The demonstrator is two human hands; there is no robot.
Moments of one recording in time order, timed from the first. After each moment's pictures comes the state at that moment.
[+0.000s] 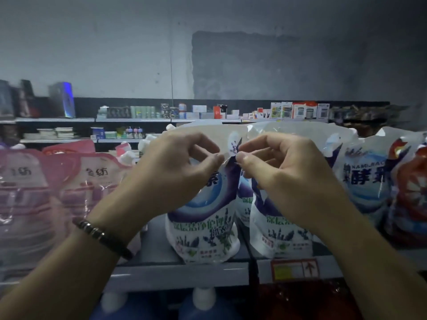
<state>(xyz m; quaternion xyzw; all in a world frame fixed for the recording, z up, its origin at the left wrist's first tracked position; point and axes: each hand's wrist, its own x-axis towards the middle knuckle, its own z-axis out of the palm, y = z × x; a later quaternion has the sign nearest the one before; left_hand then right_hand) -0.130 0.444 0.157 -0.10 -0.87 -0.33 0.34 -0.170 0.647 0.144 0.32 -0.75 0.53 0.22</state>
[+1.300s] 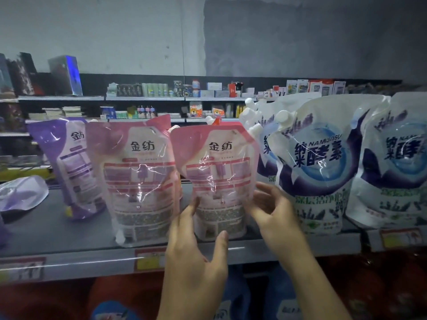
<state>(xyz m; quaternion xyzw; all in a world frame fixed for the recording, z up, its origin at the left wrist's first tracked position) -0.050 0.244 -0.036 0.03 -0.80 -0.45 0.41 -0.154 0.387 -0.003 0.14 -0.71 0.68 0.11</state>
